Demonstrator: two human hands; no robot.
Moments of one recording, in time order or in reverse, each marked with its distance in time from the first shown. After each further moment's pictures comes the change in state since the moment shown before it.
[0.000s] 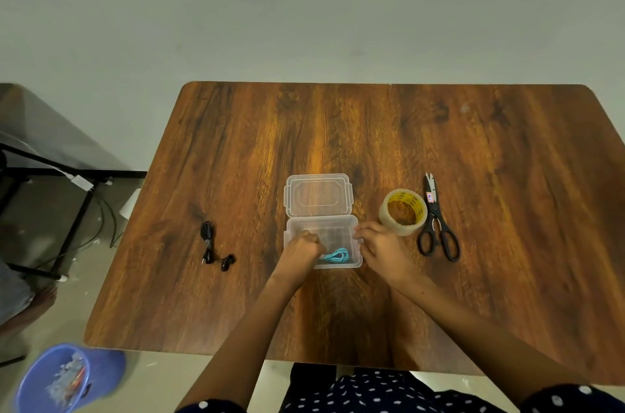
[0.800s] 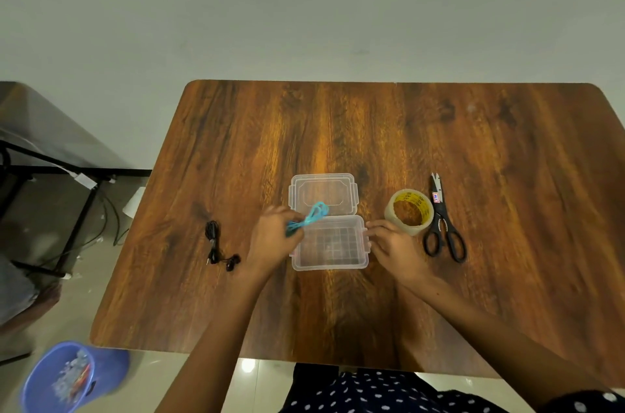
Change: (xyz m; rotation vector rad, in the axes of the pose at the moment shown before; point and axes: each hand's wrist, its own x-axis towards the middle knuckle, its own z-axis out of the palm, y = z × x) left_hand -0.005 -0.023 -0.071 -0.152 0.297 -0.142; right_hand 0.001 0.012 0.001 0.051 0.031 0.023
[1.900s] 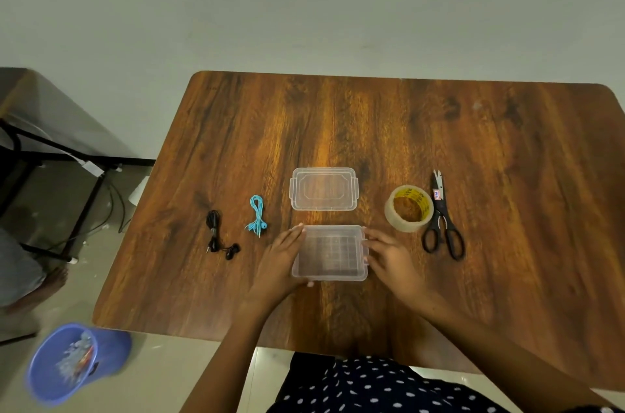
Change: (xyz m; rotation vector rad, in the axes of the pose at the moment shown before) left_hand -0.064 -0.004 0.034 0.056 -0.313 -0.066; right_hand -0.026 -0.007 0.005 0.031 -0.047 -0.041
